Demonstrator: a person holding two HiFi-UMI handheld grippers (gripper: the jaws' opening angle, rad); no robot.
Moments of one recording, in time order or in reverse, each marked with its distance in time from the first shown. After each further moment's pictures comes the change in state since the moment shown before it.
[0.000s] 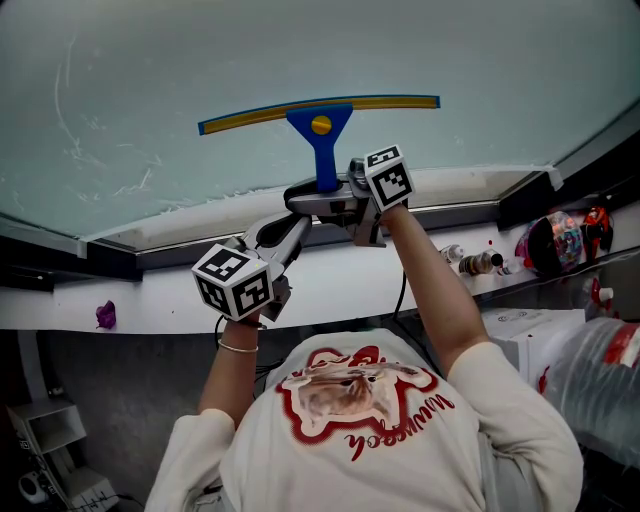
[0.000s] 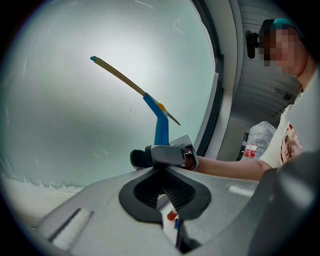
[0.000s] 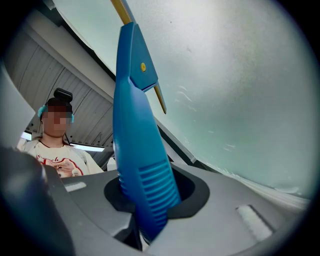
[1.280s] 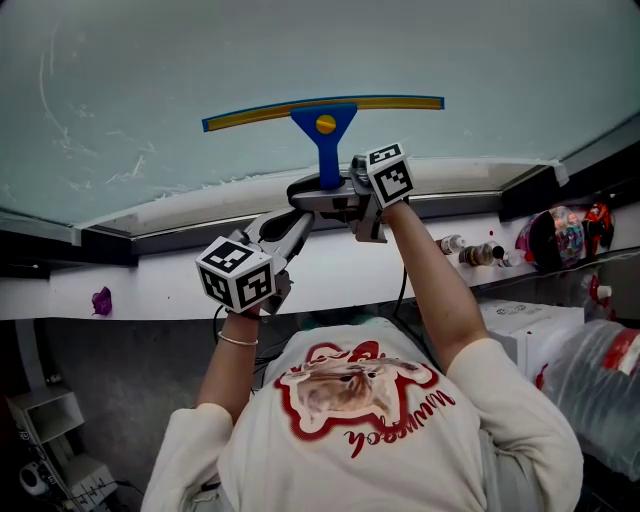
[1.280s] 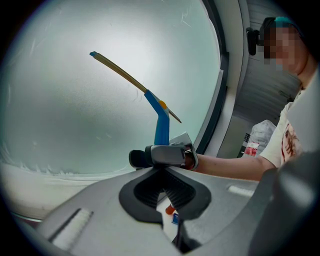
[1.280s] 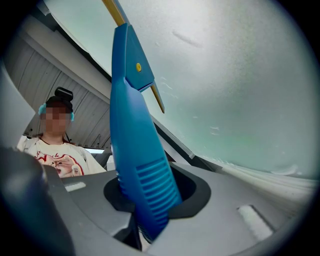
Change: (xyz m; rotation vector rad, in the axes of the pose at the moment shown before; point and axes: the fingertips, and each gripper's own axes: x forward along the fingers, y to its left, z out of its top) left arm 0.008 0.010 -0.030 -0.044 0.056 0.002; right arm -0.006 -0.021 -0.025 0.052 0.006 0.002
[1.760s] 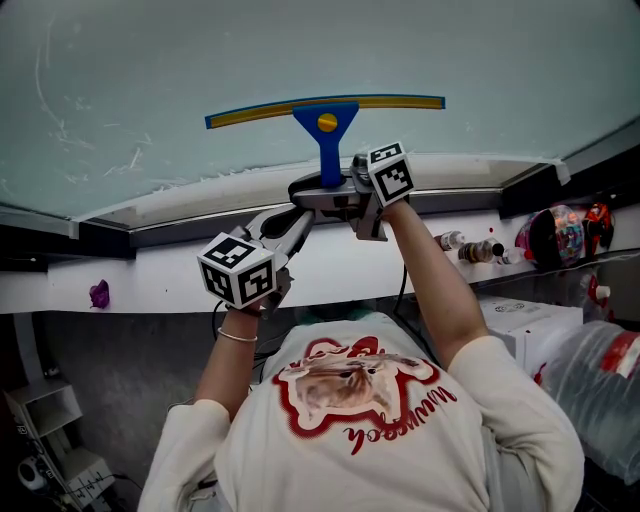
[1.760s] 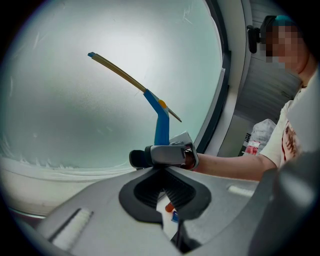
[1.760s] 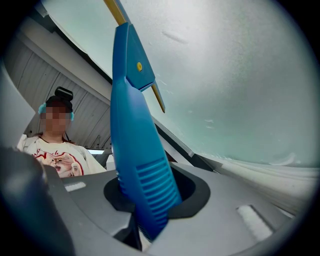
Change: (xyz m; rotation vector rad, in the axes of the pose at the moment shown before) left arm 0.003 0.002 -0.012 -0.014 0.023 0.008; right arm -0.003 -0.006 -0.011 0.020 0.004 -0.003
